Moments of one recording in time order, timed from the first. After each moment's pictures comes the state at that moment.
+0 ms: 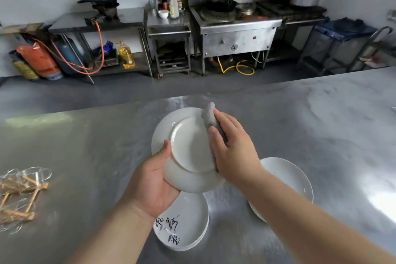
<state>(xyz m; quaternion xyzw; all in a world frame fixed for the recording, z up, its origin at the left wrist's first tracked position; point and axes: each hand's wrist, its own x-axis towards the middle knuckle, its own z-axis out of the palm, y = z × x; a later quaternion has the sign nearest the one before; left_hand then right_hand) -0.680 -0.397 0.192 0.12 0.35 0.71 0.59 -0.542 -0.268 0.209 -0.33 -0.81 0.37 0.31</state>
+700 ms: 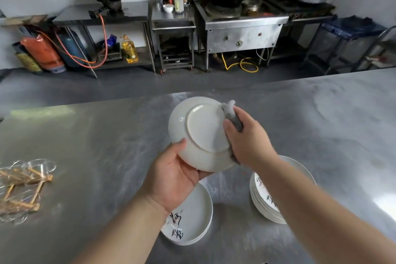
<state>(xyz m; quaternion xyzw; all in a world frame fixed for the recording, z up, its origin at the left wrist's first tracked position) -0.674 -0.389 0.188 0.12 0.31 0.73 0.60 -0.546 -0.236 0.202 -0.42 -0.77 0.39 0.28</state>
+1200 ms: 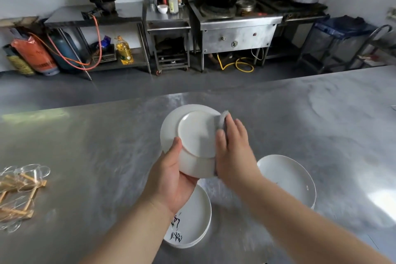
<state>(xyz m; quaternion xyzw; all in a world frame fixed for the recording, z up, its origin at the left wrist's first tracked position) -0.668 -0.380 0.181 0.06 0.39 0.74 0.54 -0.555 -0.279 0.186 -0.42 -0.77 0.39 0.28</state>
